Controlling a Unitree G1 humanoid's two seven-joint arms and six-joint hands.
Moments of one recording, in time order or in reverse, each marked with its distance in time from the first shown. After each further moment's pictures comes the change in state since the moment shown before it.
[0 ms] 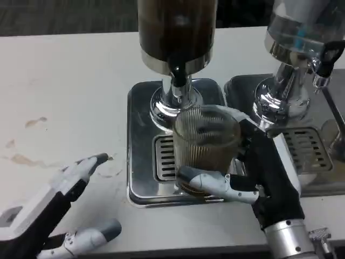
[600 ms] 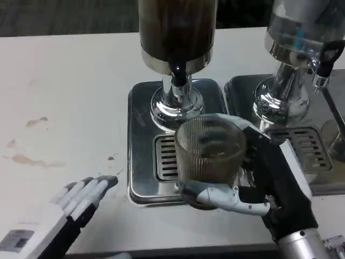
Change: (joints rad) left arm 0.127 -0.001 0.000 -0.112 0.209 -0.005 0.128; right arm 0.083 -0.053 -0.011 -0.120 0.042 0.030 0.086
